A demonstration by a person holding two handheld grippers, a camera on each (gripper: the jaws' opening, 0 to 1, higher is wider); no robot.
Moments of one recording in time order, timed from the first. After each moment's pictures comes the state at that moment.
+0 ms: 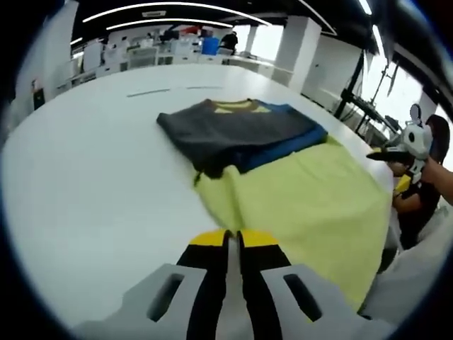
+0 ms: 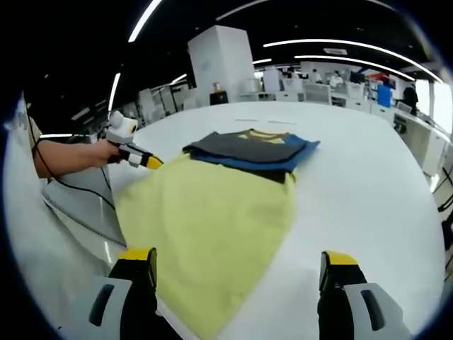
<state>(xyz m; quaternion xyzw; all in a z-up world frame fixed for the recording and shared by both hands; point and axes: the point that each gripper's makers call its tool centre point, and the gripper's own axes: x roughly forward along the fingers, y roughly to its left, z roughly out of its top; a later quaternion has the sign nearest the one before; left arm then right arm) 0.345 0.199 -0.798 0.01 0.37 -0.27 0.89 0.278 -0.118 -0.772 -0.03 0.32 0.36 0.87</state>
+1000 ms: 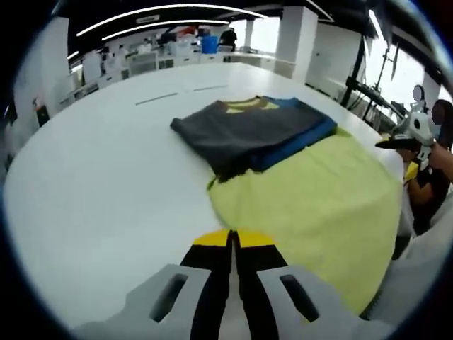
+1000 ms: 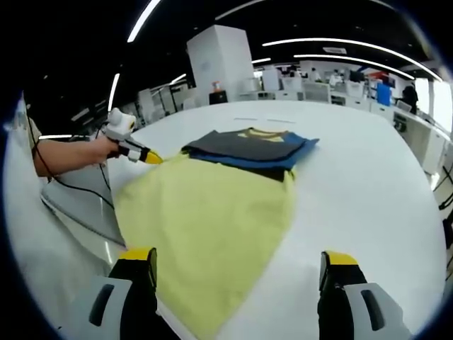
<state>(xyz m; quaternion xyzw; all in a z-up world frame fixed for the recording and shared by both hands) 0.353 0.227 -0.792 0.07 0.37 -0.25 0.89 0.280 -0.118 -0.775 -0.03 0.32 0.37 0.87</state>
